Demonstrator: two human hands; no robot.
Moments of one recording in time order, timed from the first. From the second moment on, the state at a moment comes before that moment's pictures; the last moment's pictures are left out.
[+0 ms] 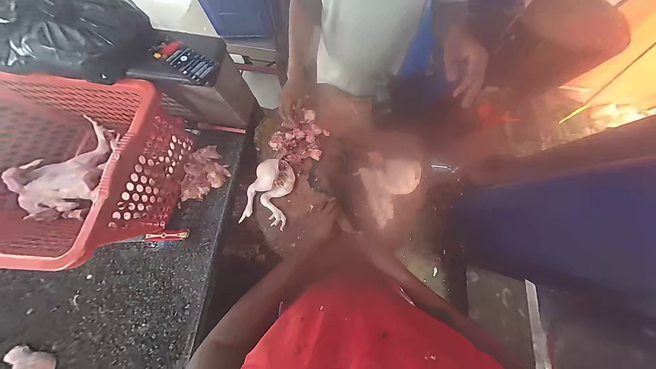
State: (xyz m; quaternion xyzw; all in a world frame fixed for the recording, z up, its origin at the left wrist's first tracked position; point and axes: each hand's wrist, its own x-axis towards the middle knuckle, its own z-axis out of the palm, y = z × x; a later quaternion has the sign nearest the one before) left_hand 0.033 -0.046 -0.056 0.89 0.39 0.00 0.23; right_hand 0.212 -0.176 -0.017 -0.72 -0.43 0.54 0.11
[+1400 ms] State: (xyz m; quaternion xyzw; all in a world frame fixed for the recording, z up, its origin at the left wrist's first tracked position) left_hand -0.084 -0.145 -0.050 0.60 0.67 0.04 0.44; right_hand 0.195 -0.154 0.032 -0.67 -0.59 0.45 -0.04
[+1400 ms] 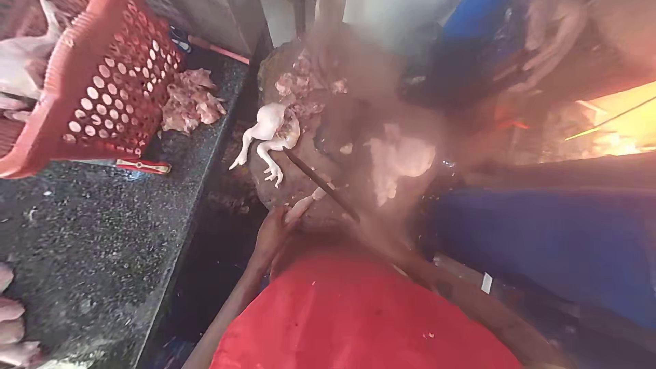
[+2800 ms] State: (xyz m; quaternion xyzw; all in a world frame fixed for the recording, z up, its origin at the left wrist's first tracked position) left_hand -0.067 -0.084 -0.015 0.62 0.56 0.10 0.54; right_hand 0.284 -0.222 -0.011 -0.69 -0.47 0.55 0.03
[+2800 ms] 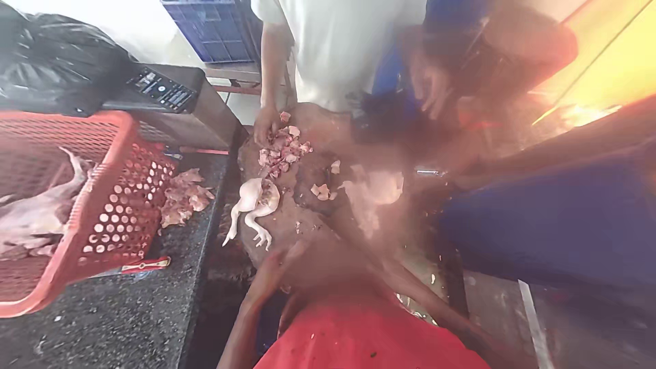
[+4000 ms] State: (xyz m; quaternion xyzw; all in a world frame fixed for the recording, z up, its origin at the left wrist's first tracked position) left_hand -0.006 -0.093 -0.062 0.78 0.54 0.00 0.30; right_hand 0.301 -0.274 -0.071 -0.77 -0.43 0.47 0.08
